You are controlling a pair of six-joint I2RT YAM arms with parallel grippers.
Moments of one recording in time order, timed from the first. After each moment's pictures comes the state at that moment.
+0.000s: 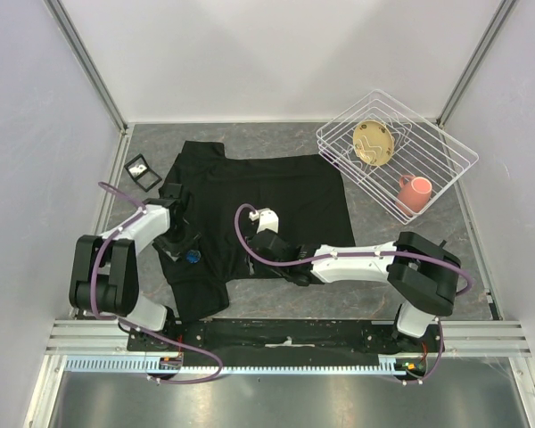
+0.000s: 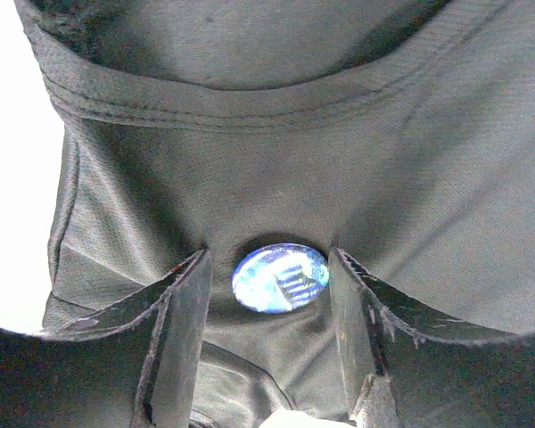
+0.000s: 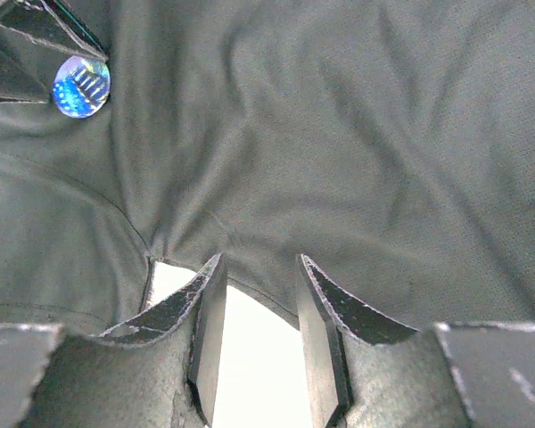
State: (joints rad) left arm -0.12 1.49 0.83 -0.74 -0.19 -0.96; right arm 1.15 1.70 0.96 0.03 0.33 0.70
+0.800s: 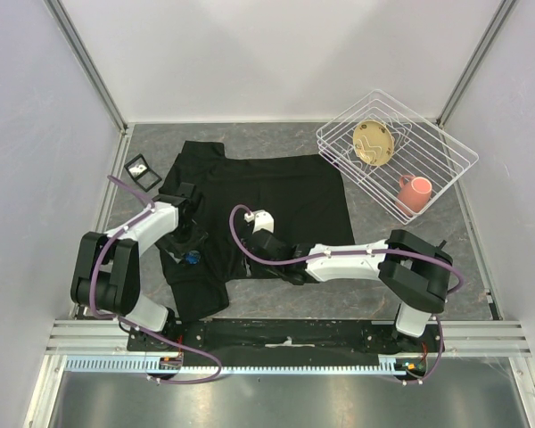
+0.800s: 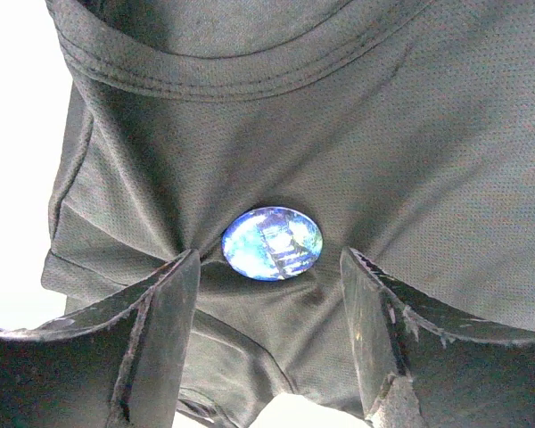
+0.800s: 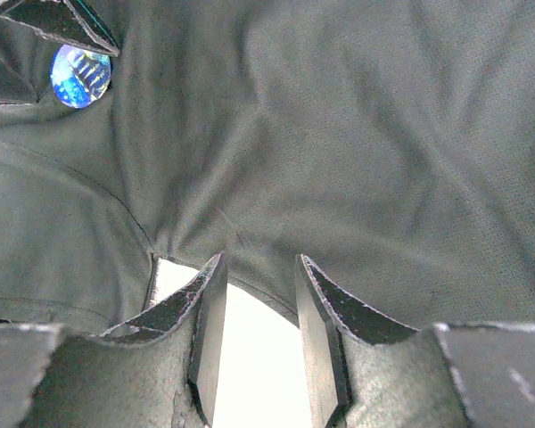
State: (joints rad) left arm -0.22 1.52 0.87 -0.85 -0.26 -1.04; right arm 1.15 1.75 0.99 0.02 0.29 0.70
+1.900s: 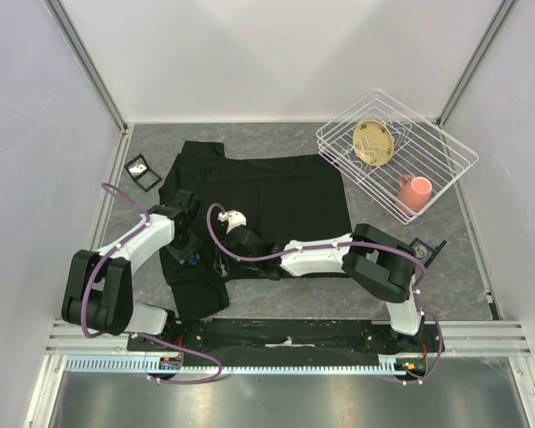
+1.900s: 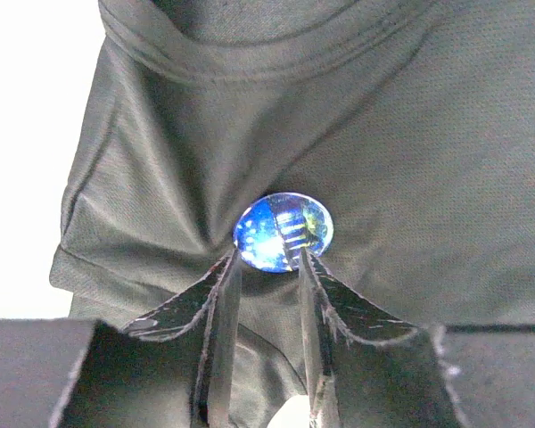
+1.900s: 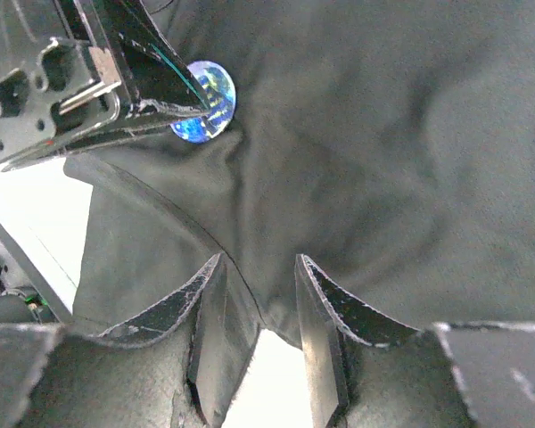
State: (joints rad) left arm -0.24 1.41 0.77 -0.80 -0.28 -1.07; right arm 1.16 1.95 1.17 0.14 0.11 0.69
